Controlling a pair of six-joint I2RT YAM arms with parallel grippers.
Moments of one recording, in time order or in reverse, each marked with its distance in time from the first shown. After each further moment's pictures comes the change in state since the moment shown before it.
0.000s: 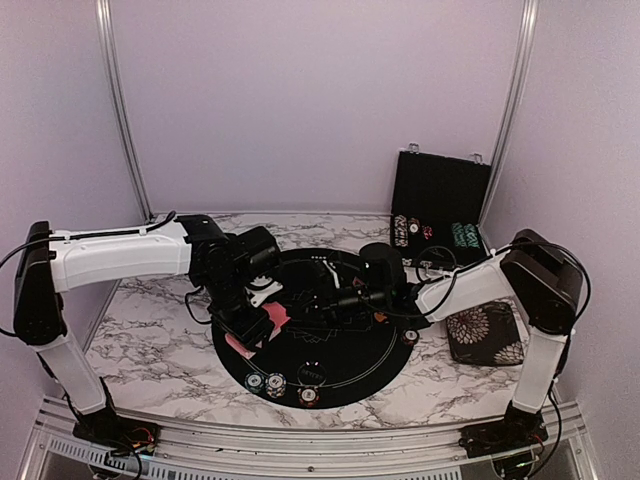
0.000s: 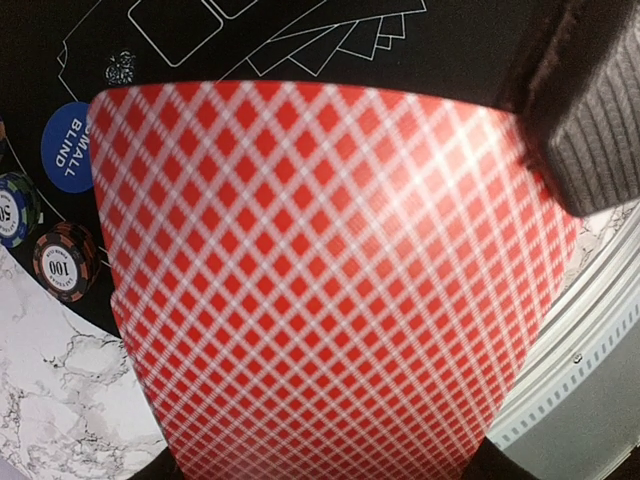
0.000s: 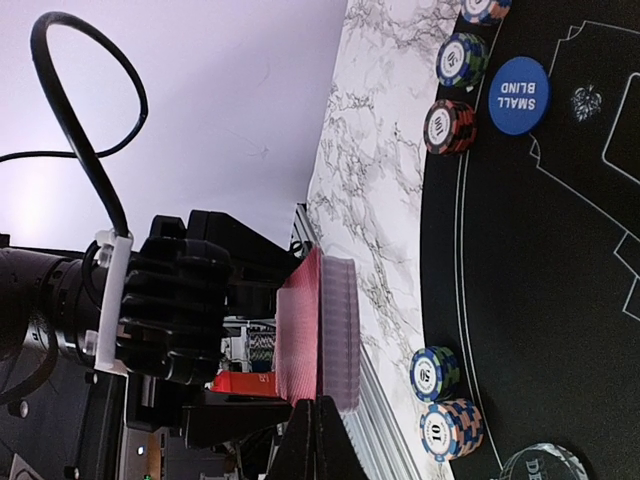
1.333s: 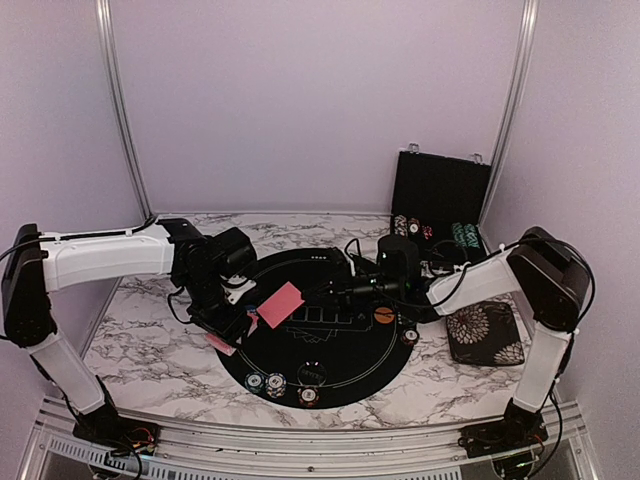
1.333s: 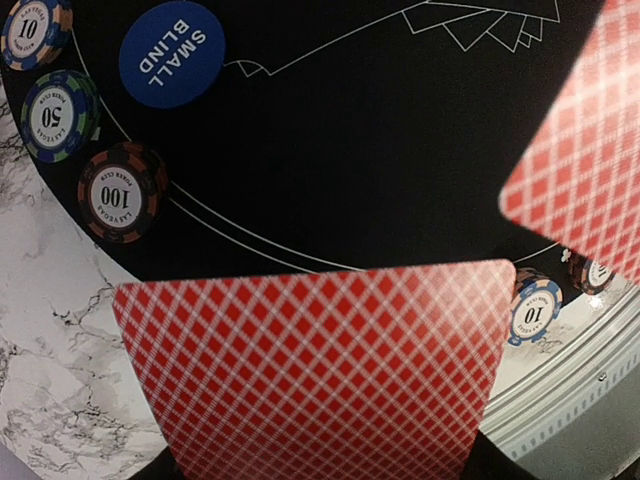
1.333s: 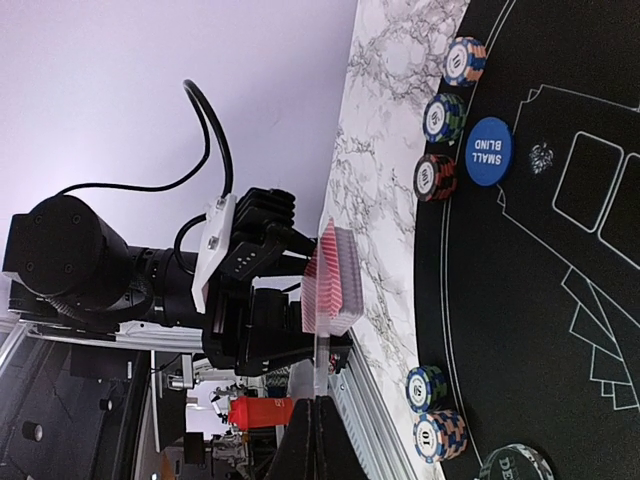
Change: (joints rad) left arm 0.117 -0.072 -0.142 0.038 -0.007 -0.033; right arm -0.098 -0.026 -0.035 0.063 -0.026 0.050
